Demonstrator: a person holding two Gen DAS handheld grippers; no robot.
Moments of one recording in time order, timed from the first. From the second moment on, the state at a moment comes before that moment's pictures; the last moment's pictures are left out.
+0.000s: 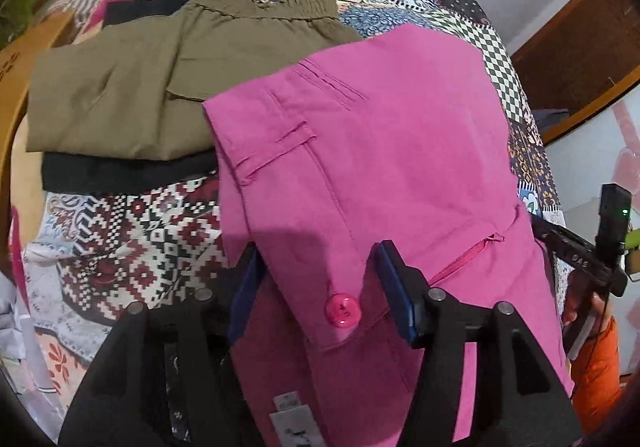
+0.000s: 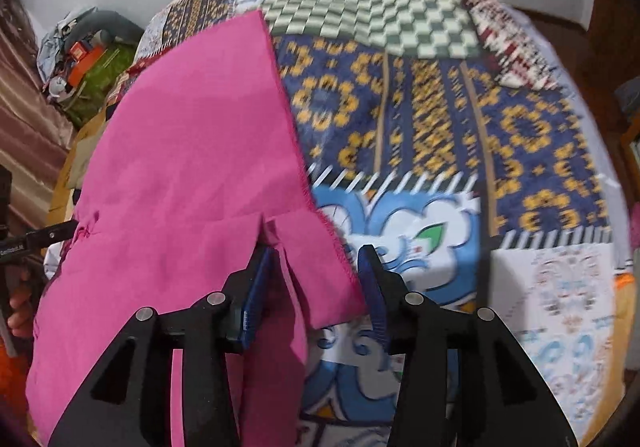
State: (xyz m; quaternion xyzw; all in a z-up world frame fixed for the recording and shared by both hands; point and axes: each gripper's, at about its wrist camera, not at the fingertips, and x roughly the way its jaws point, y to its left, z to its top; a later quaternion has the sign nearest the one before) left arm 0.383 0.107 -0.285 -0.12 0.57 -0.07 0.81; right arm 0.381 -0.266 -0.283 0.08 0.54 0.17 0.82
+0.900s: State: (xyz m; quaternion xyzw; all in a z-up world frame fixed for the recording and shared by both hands) left arm 0.366 0.105 -0.267 0.01 0.51 0.02 0.86; right arm 0.376 -0.245 -0.284 0.00 0.55 0.14 0.82
